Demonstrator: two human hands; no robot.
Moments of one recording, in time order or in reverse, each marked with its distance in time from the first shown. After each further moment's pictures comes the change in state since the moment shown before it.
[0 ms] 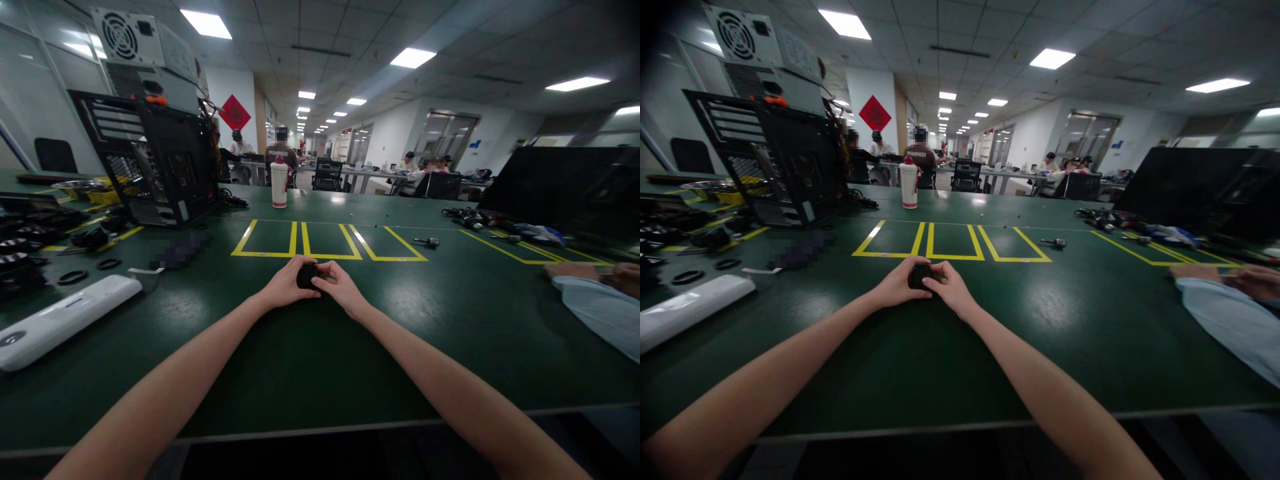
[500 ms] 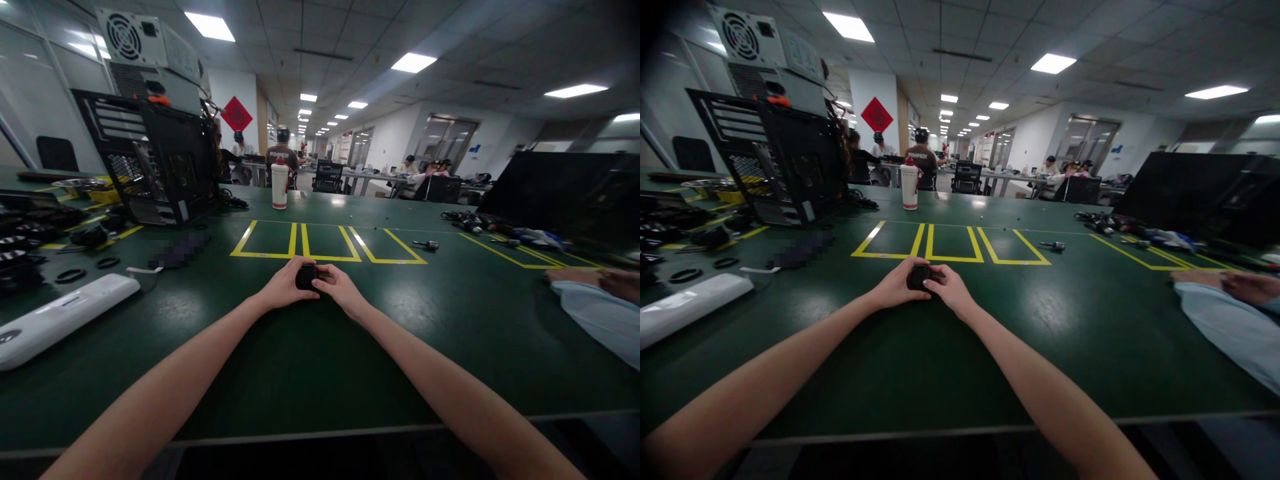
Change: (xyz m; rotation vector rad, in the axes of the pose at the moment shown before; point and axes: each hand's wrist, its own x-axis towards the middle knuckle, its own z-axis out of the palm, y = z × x) left_hand 0.000 -0.002 0.000 0.018 -0.001 0.017; right_hand 0.004 0.004 -0.004 -0.035 -0.033 0.053
